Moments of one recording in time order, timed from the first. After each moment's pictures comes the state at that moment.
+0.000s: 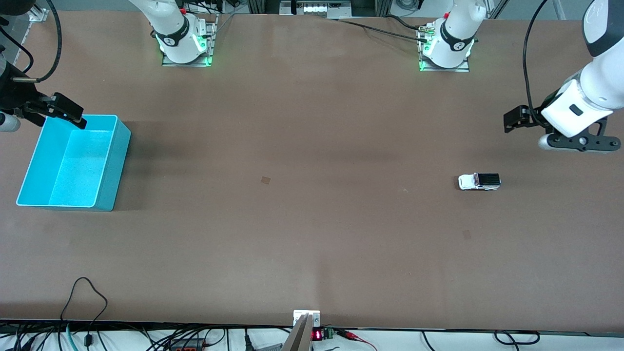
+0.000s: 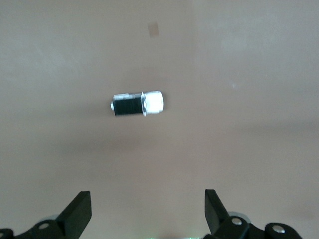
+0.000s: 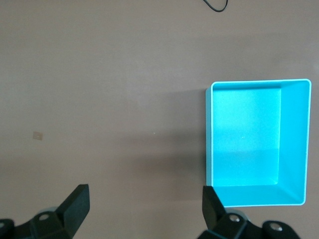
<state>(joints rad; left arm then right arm) -0.04 0.03 -0.02 -1.71 0.04 1.56 0.01 -0.03 -0.04 0.01 -1.69 0.00 1.70 0.05</state>
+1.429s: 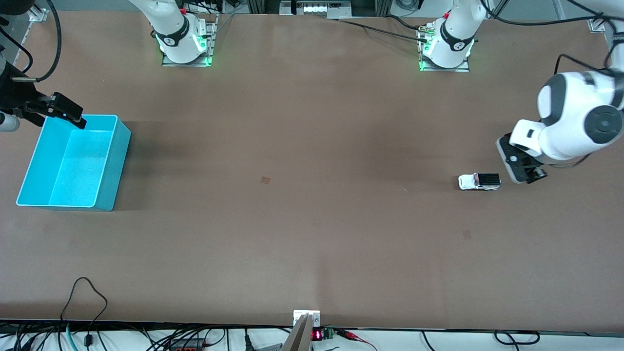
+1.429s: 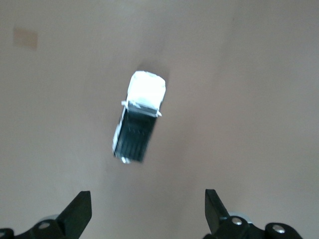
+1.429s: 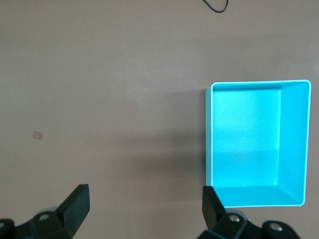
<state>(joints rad) 0.10 0.18 -0.01 -2.13 0.14 2.20 1.30 -0.03 -0.04 0.01 -1.69 0.00 1.70 0.05</state>
